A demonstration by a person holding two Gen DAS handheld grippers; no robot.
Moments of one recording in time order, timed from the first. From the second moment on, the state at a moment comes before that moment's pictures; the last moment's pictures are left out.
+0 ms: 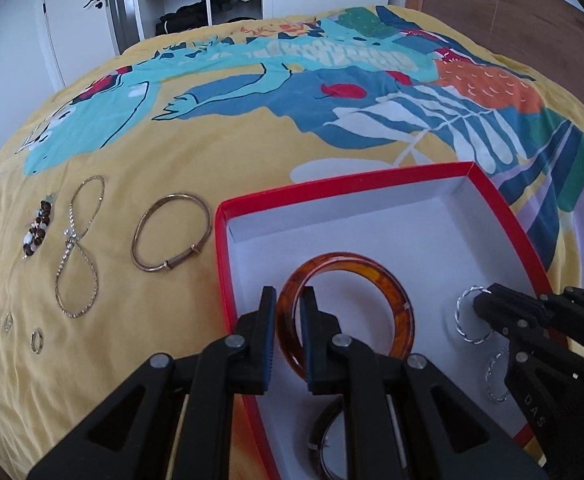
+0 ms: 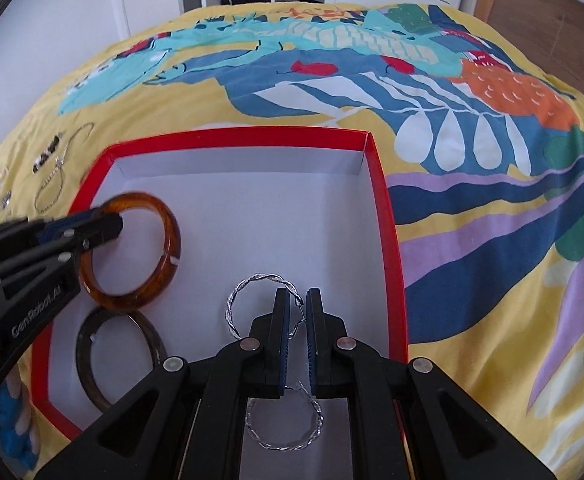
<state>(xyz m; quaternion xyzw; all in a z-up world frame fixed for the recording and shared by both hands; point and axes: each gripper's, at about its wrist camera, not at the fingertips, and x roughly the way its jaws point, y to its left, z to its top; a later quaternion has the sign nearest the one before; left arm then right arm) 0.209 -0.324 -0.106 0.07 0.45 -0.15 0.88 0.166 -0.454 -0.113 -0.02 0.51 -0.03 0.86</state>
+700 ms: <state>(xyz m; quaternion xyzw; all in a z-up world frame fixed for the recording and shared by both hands) 0.181 -0.306 -0.053 0.05 0.40 -0.19 0.90 0.128 -0.470 -0.067 0.02 0.46 -0.06 0.89</state>
